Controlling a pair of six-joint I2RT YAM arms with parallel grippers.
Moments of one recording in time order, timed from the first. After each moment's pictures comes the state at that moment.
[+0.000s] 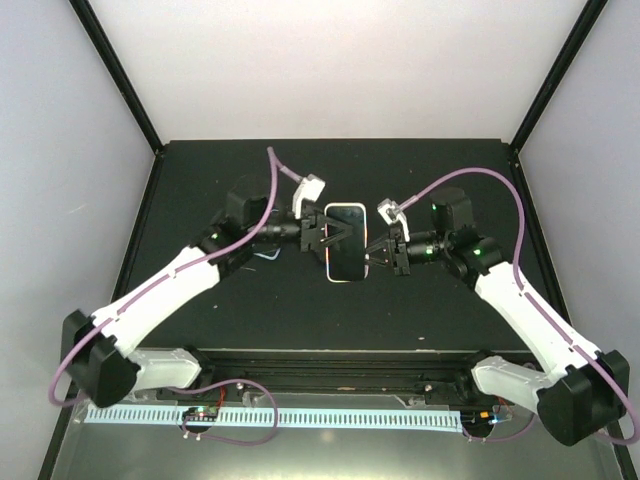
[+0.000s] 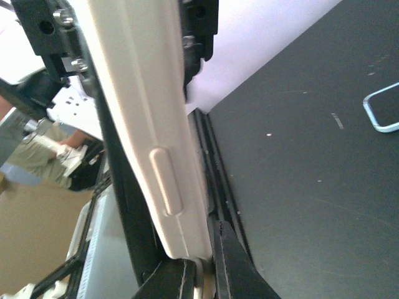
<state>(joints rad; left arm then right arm) -0.66 1.29 1.10 -0.08 0.70 -0.52 0.44 1.08 0.92 -0.39 -1.06 0.23</state>
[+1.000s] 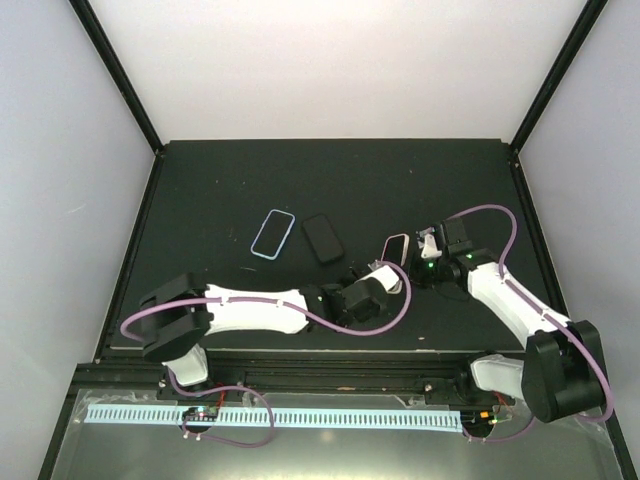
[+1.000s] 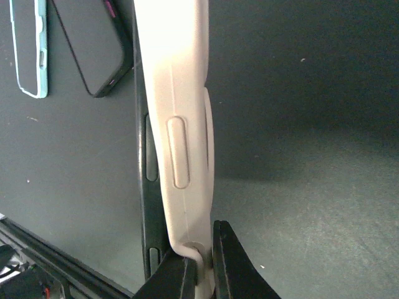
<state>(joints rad) -1.27 1.68 1.03 -0.12 -0.56 -0.13 0.28 1.22 0.70 -0.54 -0.45 0.58</state>
